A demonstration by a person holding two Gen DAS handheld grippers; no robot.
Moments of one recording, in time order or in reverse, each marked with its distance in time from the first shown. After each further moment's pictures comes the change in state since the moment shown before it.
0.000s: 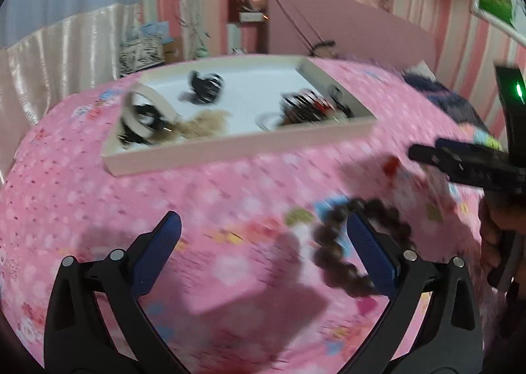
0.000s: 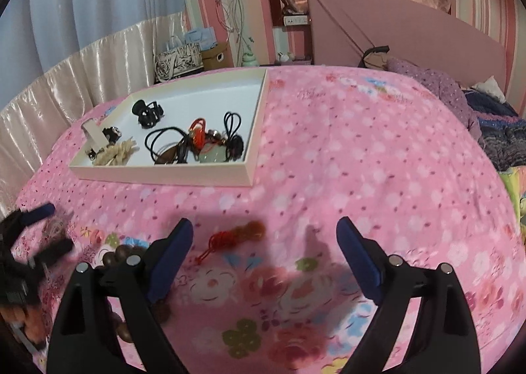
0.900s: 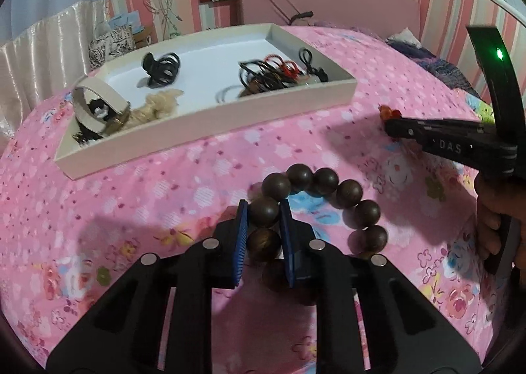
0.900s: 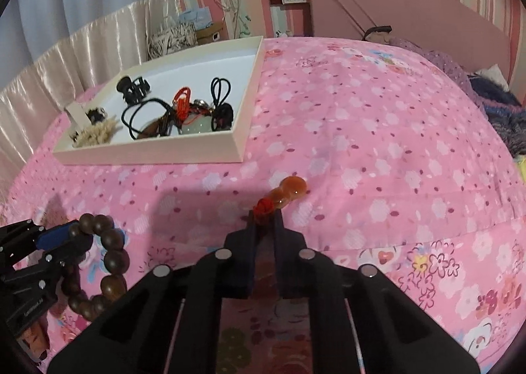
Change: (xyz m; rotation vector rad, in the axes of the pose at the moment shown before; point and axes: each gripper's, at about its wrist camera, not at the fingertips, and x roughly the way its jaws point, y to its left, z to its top) left arm 0.032 -0.020 0.006 0.072 0.084 -0.046; right arm 0.029 -0.012 -0.006 0.023 0.070 -0.005
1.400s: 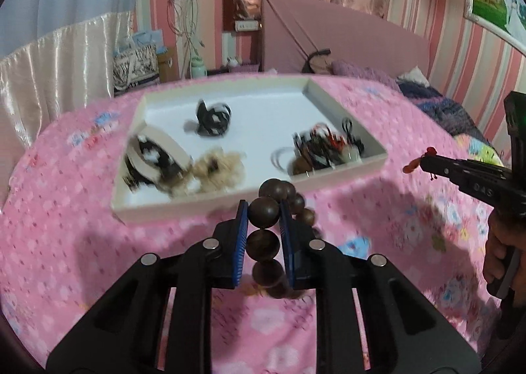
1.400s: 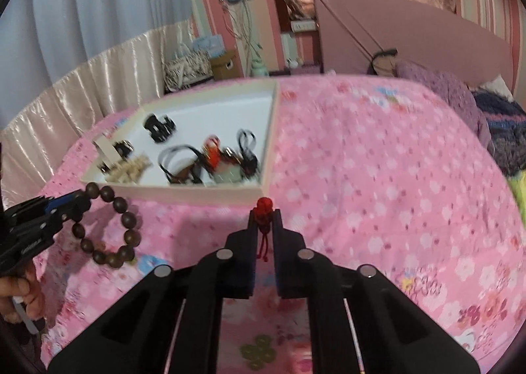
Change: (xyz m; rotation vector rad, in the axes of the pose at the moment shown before) left arm -0.038 0.064 0.040 -0.075 -0.134 0.007; right arm -0.044 0.020 0.031 -0.022 -0.121 0.061
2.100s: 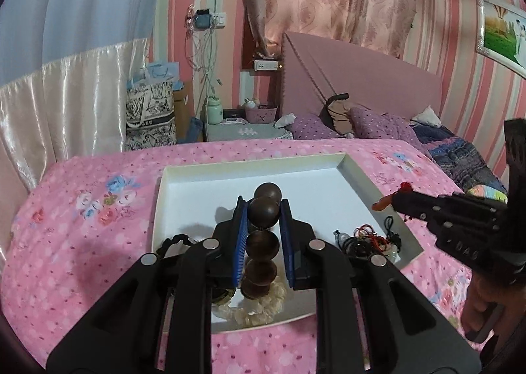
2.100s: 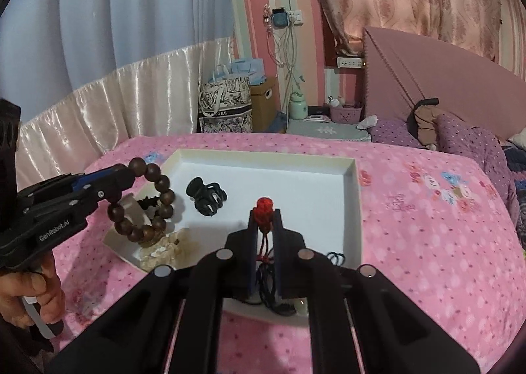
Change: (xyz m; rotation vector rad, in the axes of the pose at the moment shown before) left arm 0.024 0.056 0.085 -0.061 -0.145 0.030; right arm 0.060 0.075 0.077 -0.113 -0.086 0.087
